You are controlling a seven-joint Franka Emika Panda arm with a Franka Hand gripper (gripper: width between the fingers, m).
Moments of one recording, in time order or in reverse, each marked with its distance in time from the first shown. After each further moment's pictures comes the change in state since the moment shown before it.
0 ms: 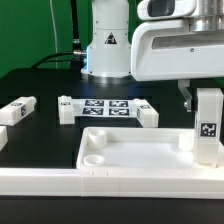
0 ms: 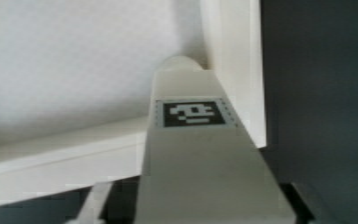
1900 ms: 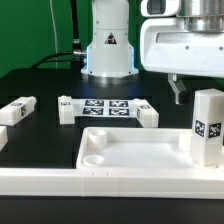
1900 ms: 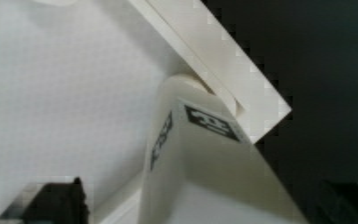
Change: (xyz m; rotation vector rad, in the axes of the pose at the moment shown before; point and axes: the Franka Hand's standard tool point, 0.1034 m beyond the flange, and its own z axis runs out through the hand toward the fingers) arm -0.006 -0.004 -0.002 -0.020 -0.029 0.401
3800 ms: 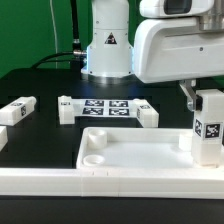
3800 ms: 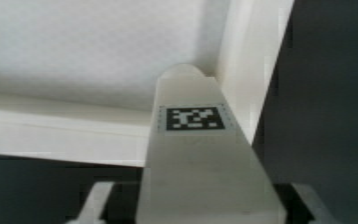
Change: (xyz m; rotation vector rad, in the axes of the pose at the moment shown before) arm 0.002 0.001 0.000 -0.003 0.006 -0.636
